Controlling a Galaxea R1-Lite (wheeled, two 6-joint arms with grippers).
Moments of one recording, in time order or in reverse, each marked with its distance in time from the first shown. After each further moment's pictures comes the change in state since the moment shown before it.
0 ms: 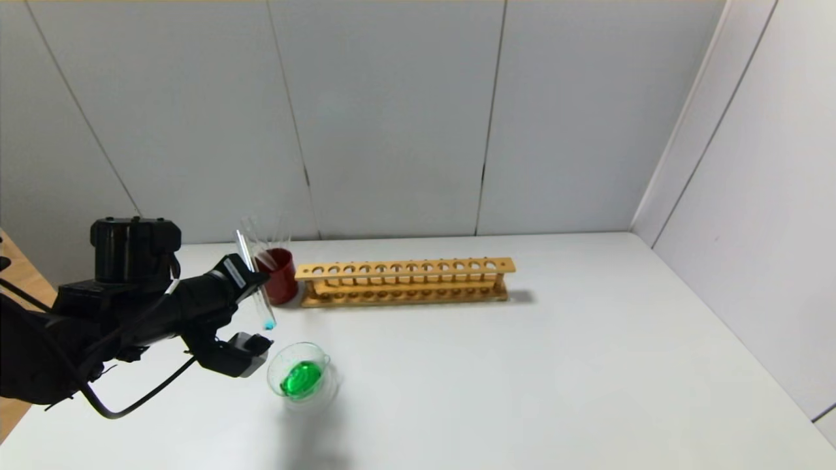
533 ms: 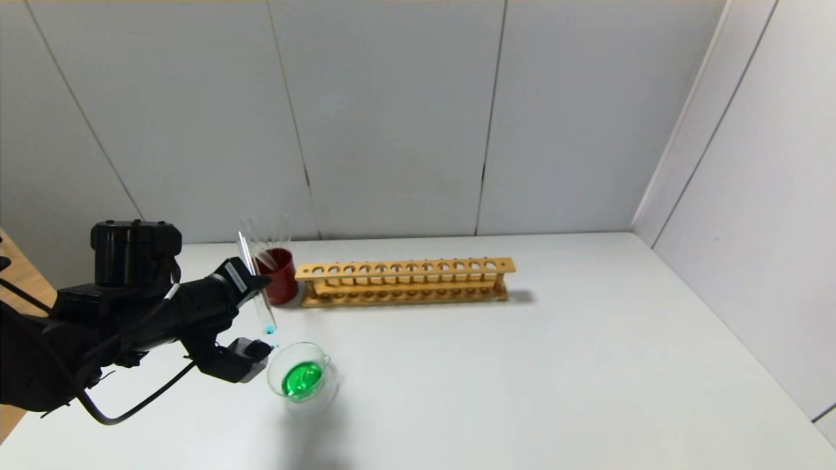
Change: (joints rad) left arm -0.014 -0.012 0.018 -0.001 0.007 0.007; right arm 0.000 0.000 0.000 0.000 0.000 0.000
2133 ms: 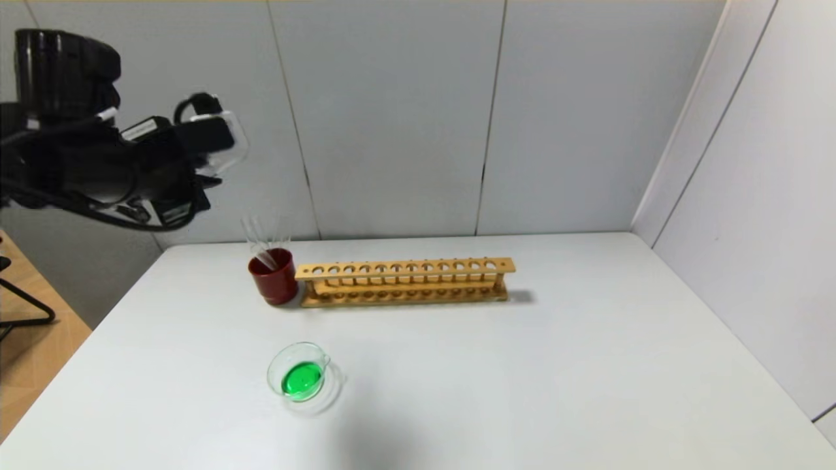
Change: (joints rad) left arm 0.023 -0.083 -0.699 0.671 0.224 -1.228; right arm 0.000 0.000 0.000 0.000 0.000 0.000
